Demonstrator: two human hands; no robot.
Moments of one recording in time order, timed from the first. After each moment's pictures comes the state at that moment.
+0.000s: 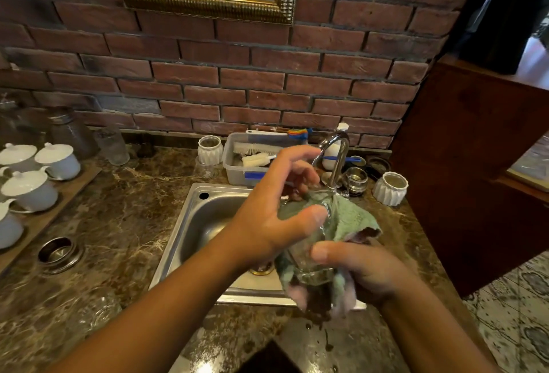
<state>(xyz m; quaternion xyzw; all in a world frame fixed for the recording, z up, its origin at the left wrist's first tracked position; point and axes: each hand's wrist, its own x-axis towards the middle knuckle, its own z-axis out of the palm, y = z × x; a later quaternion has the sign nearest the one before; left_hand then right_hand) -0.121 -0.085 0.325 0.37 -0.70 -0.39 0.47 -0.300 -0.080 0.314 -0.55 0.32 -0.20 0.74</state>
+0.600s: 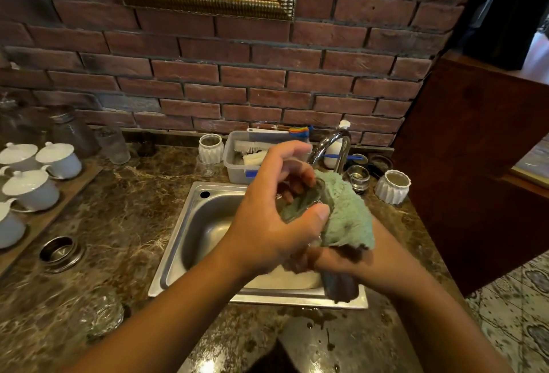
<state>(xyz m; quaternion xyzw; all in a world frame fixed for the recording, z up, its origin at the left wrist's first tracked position) -0.128 -0.079 0.324 0.39 -0.65 -0.37 0.54 -0.299 -0.079 0.339 -0.74 0.37 -0.29 0.48</state>
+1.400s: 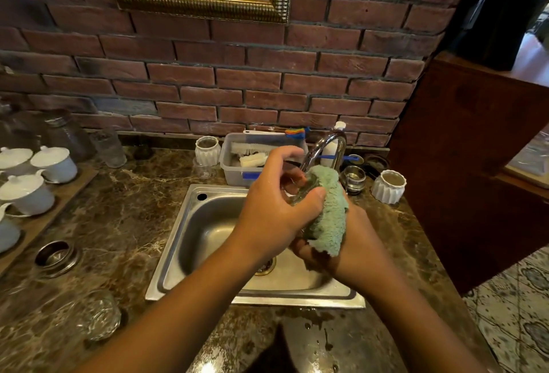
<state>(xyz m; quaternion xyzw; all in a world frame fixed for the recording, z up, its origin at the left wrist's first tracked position) -0.142 -0.099 0.315 0.48 -0.62 -0.35 0.51 -0.285 -0.090 0.317 -0.80 0.46 -0.31 0.22</state>
